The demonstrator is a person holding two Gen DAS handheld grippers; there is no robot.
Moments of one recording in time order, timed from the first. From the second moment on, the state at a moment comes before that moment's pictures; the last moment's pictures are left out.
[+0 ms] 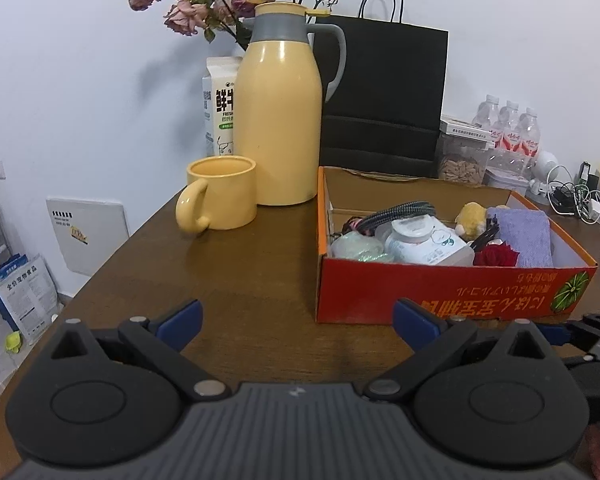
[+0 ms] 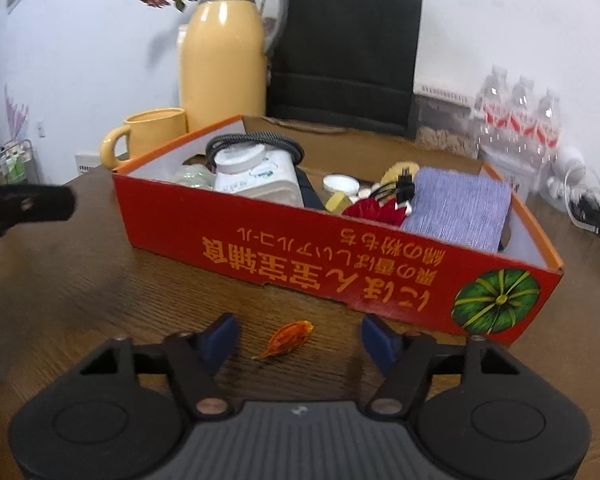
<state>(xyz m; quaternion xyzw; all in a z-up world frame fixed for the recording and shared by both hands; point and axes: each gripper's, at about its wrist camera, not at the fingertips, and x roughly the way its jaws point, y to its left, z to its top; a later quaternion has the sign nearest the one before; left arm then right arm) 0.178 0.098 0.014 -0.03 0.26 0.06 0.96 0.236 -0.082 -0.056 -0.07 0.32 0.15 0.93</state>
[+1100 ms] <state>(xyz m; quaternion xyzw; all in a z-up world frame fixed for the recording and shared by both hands) 0.207 0.070 0.037 -0.03 0.24 0.04 0.97 0.240 -0.119 0.021 -0.03 0.20 0.15 0.97</state>
